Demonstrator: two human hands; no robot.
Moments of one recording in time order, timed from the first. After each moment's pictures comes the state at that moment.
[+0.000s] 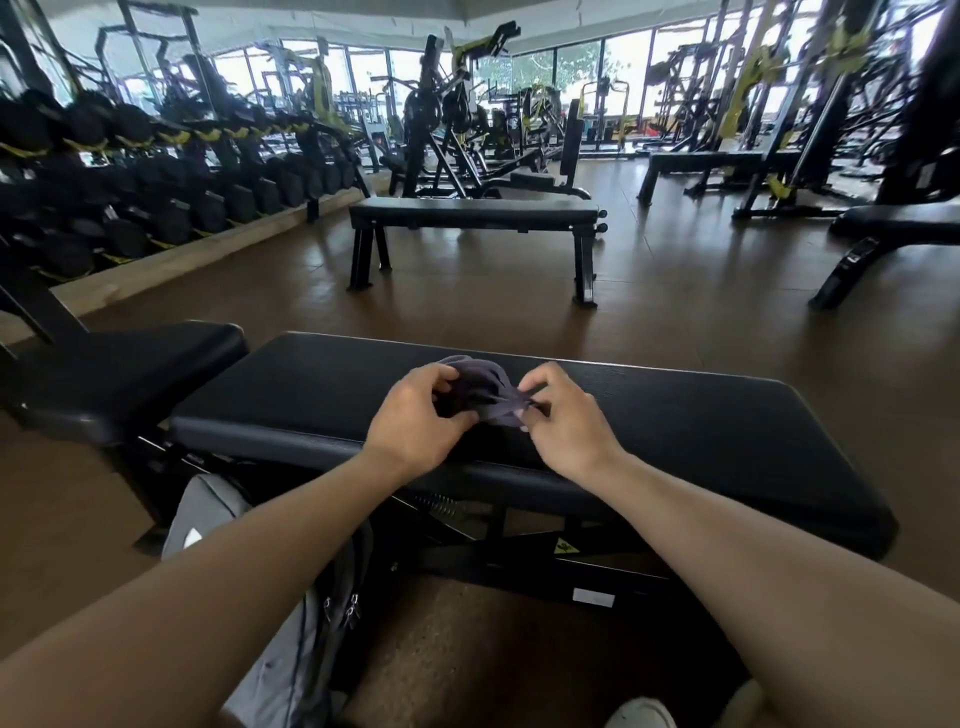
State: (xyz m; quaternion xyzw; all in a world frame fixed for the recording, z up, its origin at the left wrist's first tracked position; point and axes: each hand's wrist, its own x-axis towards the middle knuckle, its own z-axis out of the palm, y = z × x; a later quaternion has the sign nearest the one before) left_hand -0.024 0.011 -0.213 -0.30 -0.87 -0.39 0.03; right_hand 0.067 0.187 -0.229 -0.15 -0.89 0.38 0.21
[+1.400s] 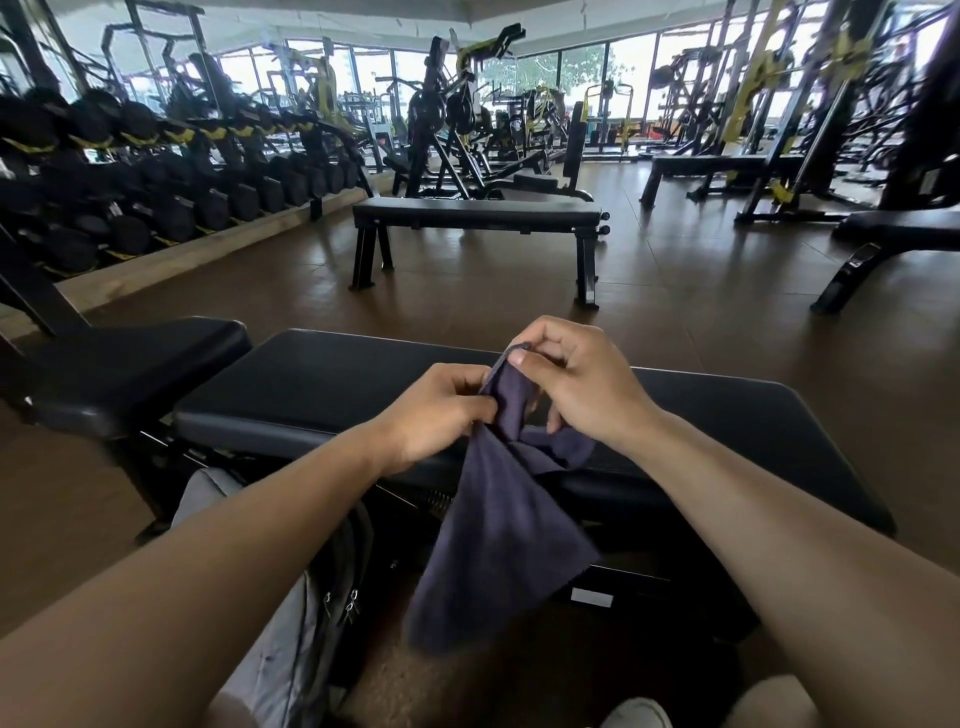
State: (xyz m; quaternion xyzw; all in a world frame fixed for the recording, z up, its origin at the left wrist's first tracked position) left_hand 0.007 0.014 -0.174 -0.38 -0.72 -0.54 -0.20; right_hand 0.100 0.173 -0.153 0.00 -0.84 0.49 0.24
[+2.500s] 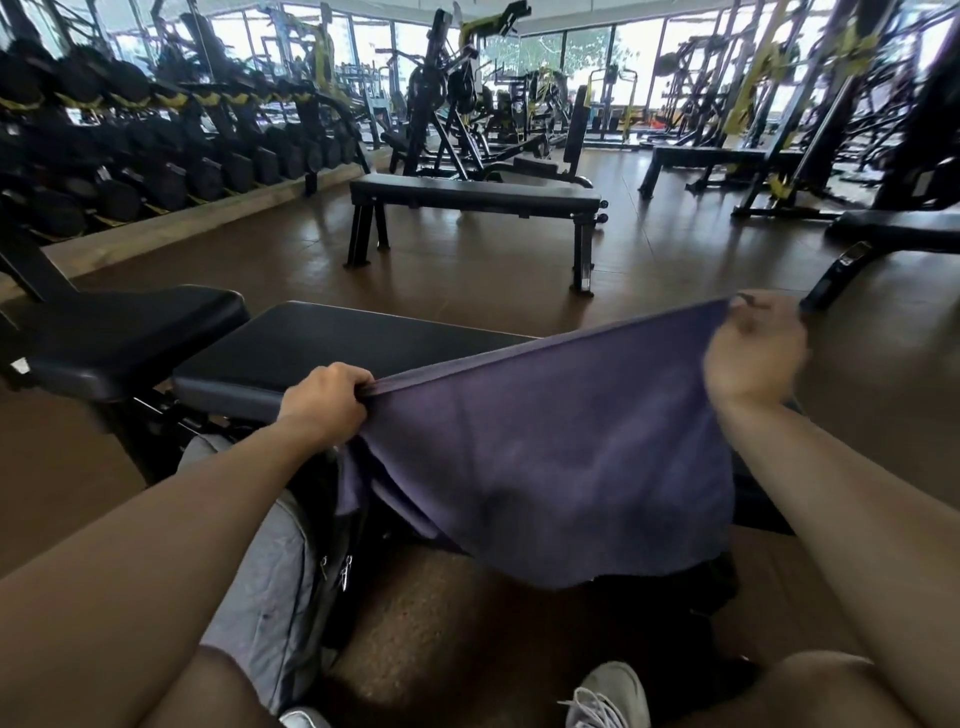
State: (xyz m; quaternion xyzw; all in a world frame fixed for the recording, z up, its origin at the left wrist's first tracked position) left_hand -0.055 -0.066 -0.215 -0.19 -0.96 -0.18 0.01; right_hand 0.131 0.285 -0.175 -0.38 -0.67 0.34 0.54
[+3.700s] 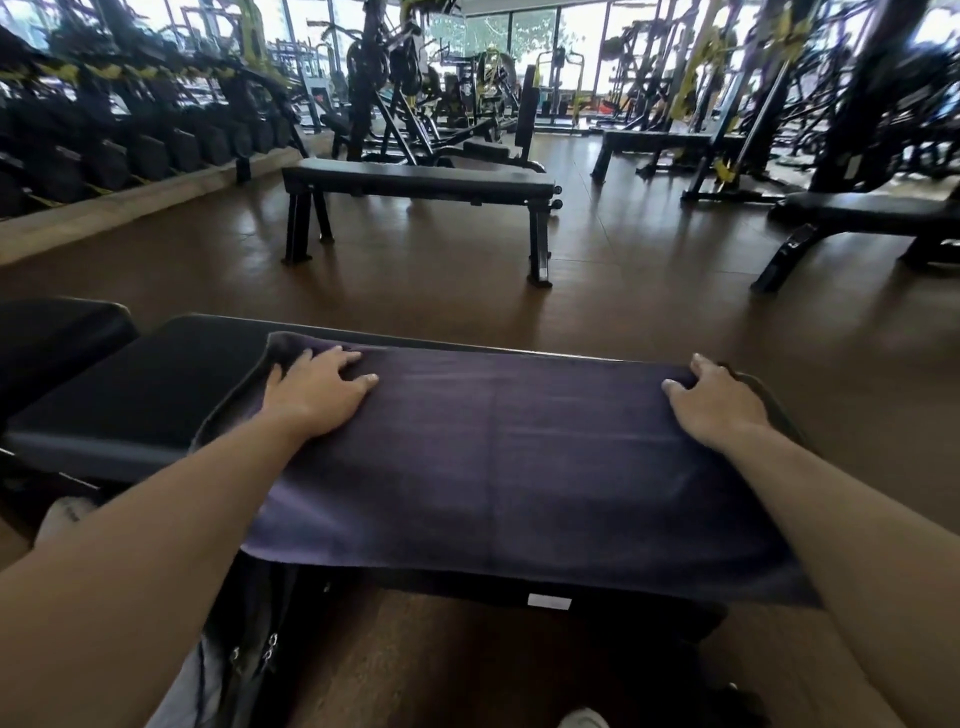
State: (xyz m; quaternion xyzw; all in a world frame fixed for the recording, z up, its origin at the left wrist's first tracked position) left_hand -0.154 0.031 -0.250 -0.22 -0.96 -0.19 -0.02; right_hand 0.102 0.397 -0.253 -0.45 -0.87 0.19 0.10
